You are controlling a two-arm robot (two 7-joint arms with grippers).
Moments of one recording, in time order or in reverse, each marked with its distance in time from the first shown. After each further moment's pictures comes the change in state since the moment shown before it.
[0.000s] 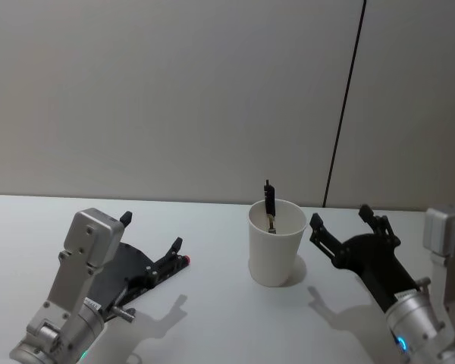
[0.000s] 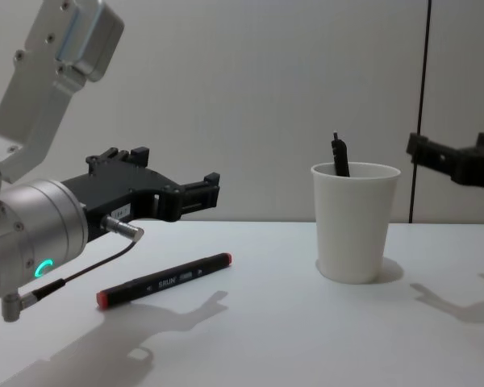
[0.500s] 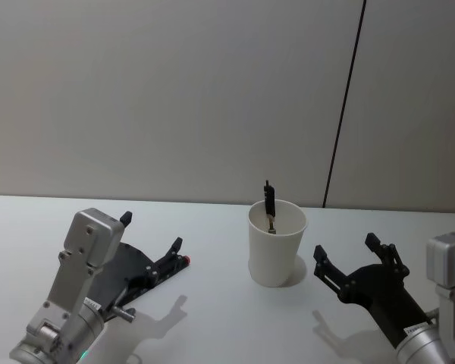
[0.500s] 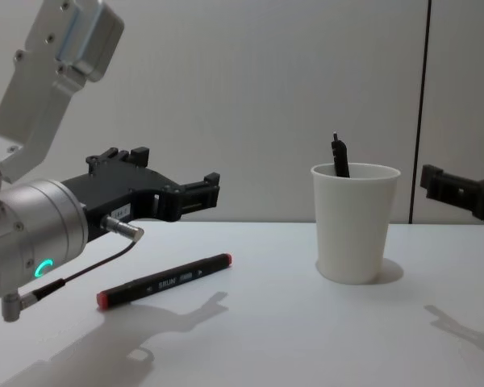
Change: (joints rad) left arm 0.000 0.000 0.000 0.000 0.000 0.000 0.000; right arm -0.140 0.069 -0.019 -0.163 -0.030 0.072 -0.070
